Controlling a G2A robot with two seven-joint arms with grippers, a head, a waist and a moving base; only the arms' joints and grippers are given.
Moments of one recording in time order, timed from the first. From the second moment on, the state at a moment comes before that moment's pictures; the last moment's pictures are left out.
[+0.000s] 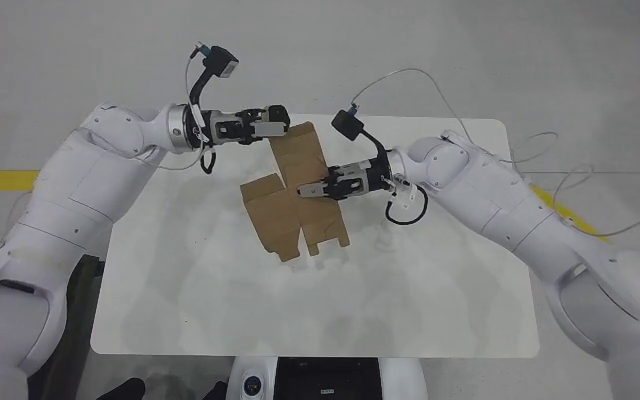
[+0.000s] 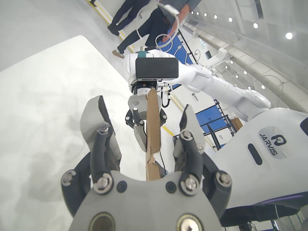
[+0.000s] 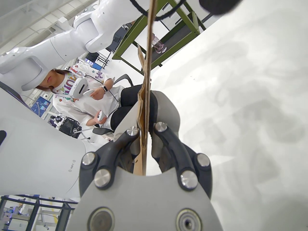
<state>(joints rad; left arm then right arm) 0.31 -0.89 -0.60 -1.08 -0.72 -0.77 -1.05 -0.20 -1.19 0.17 -0.98 0.69 -0.93 0.89</state>
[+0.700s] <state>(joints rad) 0.45 -0.85 -0.68 -1.04 -0.63 -0.86 -0.96 -0.24 -1.18 0.31 -0.83 1.01 -0.78 1.04</state>
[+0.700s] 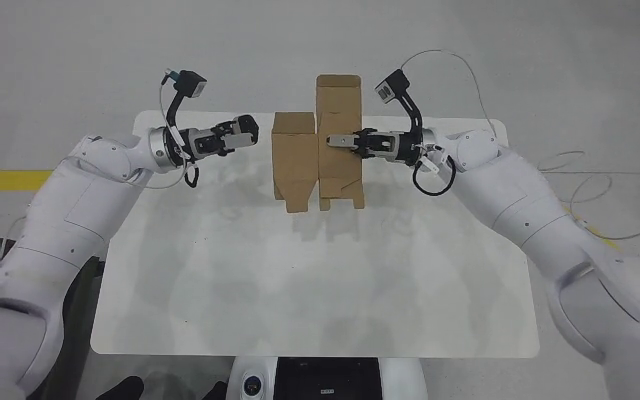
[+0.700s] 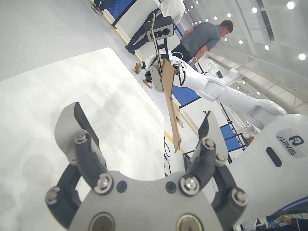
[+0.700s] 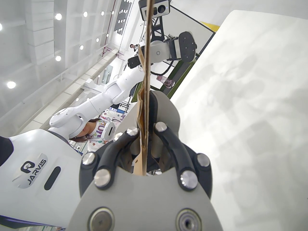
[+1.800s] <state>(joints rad) 0.62 -0.90 -0.67 -1.23 -0.49 -0.68 -0.71 -0.52 -1.04 0.57 -1.15 0.74 -0.39 0.65</state>
